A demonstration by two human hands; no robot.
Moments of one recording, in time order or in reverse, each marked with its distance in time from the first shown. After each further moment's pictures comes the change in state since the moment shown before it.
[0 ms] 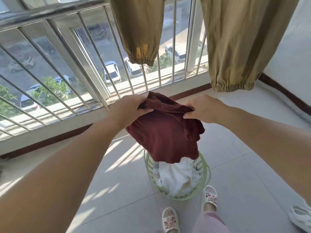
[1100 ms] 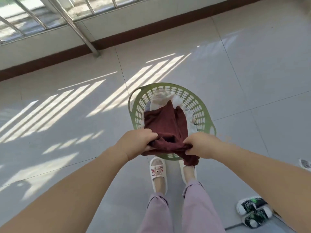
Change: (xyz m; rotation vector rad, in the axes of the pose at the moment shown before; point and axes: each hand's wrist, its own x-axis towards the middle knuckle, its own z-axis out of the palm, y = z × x) left_hand -0.094 -0.067 0.296 -0.052 -0.736 -0.019; right_hand 0.017 0.098 0.289 0.057 -0.769 0.096
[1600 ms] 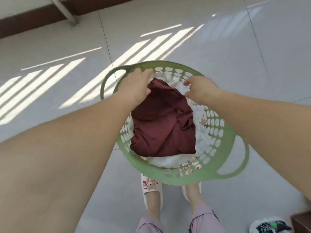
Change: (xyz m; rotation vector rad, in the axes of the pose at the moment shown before) left_hand 0.217 -0.120 0.057 -0.065 0.210 -0.396; right_hand 0.234 0.090 -0.042 0.101 0.386 0.204
